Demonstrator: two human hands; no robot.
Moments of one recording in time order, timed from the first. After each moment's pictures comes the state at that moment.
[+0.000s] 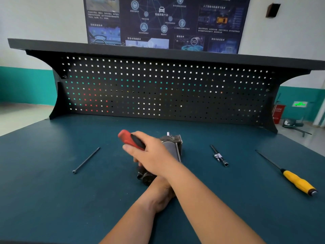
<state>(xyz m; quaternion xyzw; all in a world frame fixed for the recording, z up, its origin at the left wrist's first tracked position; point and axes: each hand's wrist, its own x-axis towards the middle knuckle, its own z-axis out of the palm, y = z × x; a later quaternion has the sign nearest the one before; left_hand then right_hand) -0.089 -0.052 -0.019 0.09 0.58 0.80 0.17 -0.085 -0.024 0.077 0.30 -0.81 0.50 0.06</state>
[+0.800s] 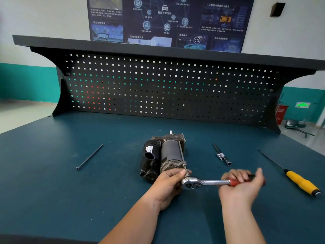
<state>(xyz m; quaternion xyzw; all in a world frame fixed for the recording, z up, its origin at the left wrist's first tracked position) -0.086 -0.047 -0.015 0.07 0.54 0.82 0.17 -0.064 0.113 0.014 -0.10 -0.09 0.95 0.28</state>
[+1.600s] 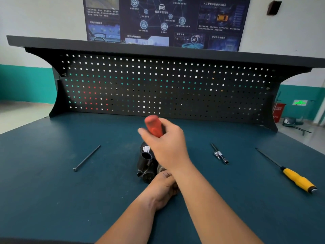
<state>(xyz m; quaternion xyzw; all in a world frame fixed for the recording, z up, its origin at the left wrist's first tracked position) -0.090 -0.052 -0.022 0.11 0.58 0.79 0.18 -0.064 -0.014 0.095 0.20 -0.75 0.56 0.29</state>
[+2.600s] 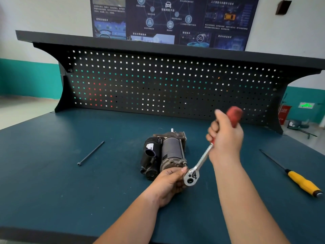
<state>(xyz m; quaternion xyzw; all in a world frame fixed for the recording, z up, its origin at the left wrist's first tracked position) -0.089 -0.048 -0.020 0.09 0.54 0.82 0.19 -0.084 0.064 0.104 0.03 -0.45 0.84 0.30</state>
